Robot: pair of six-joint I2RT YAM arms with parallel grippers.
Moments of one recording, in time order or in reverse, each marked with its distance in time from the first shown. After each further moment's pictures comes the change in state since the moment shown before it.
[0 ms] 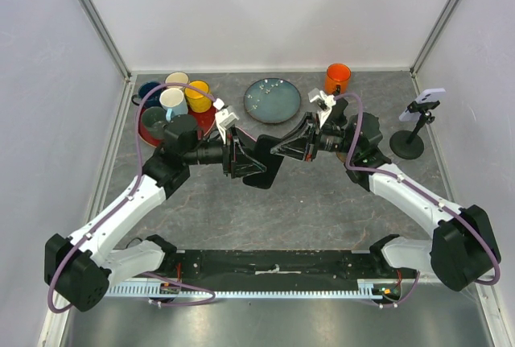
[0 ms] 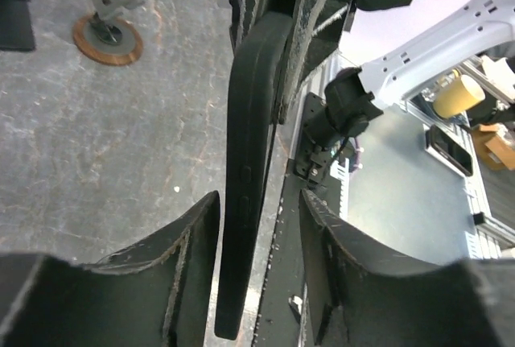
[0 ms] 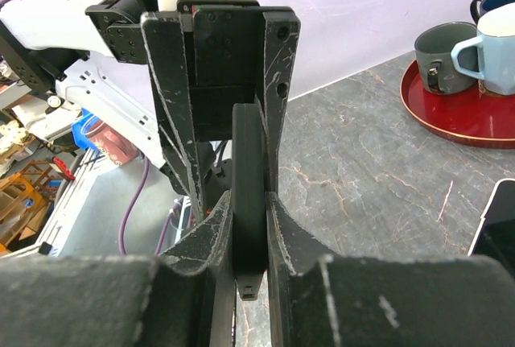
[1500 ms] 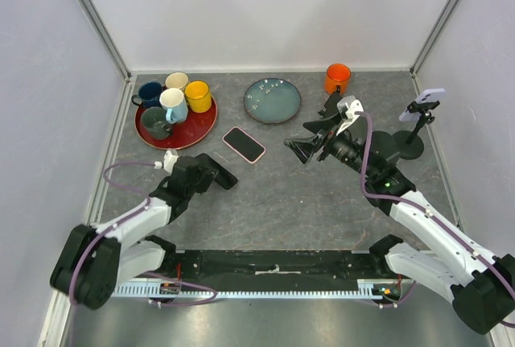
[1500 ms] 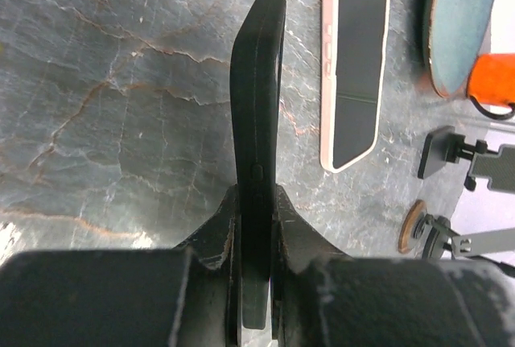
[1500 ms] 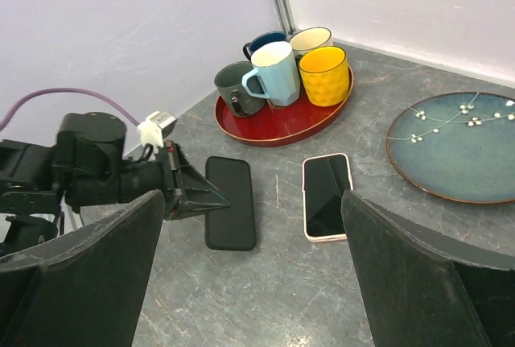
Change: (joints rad) left arm 0.123 -0.029 -0.520 0.056 -1.063 -0.937; right arm 0.031 -0.306 -0.089 -0.351 0.620 -0.253
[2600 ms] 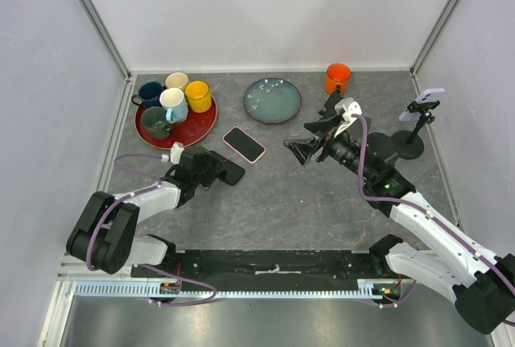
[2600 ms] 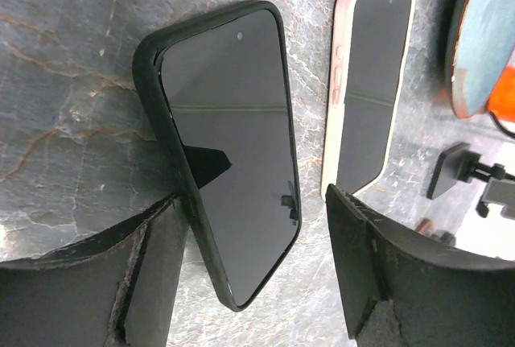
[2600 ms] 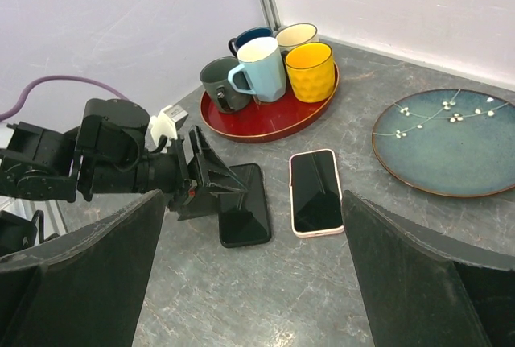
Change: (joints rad) left arm 0.027 0.293 0.087 0.138 0.034 -0.052; right arm 0.041 -0.015 -0.003 -0.029 0.070 -0.053
